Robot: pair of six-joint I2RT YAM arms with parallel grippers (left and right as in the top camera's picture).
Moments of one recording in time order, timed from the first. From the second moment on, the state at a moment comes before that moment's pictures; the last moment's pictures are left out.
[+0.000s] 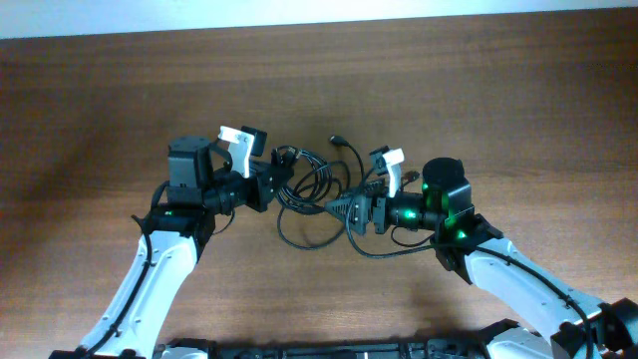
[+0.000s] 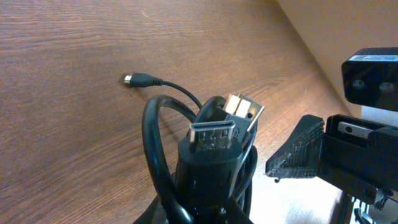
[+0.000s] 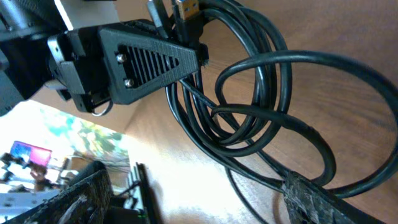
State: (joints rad) left arm -0.12 1.32 0.73 -0.12 0.76 -0.11; right arm 0.38 1.34 0.50 0.43 -0.86 0.63
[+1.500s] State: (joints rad) left arm -0.30 1.32 0.73 0.02 0.78 -0.13; right arm 0.34 1.34 0.50 0.43 -0.52 1.39
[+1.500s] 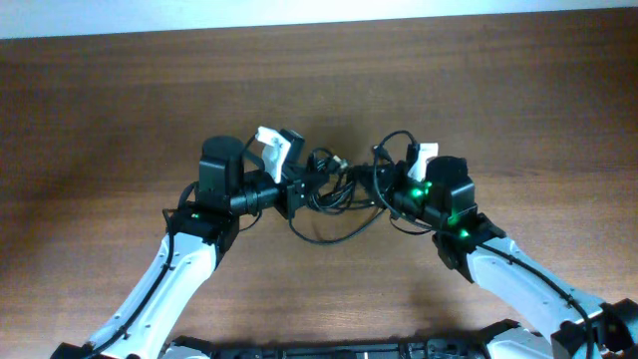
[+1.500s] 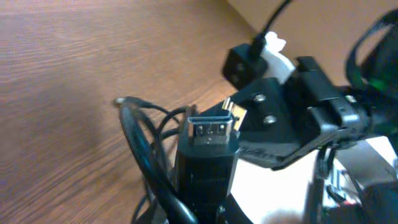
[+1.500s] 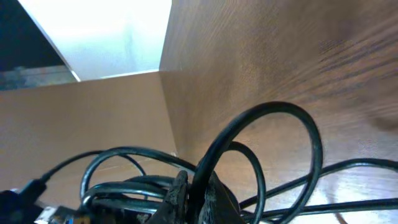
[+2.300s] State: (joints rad) left arm -0.03 1.32 0.73 0.05 0.78 -0.20; right arm 0.03 1.34 0.49 0.73 -1.01 1.28
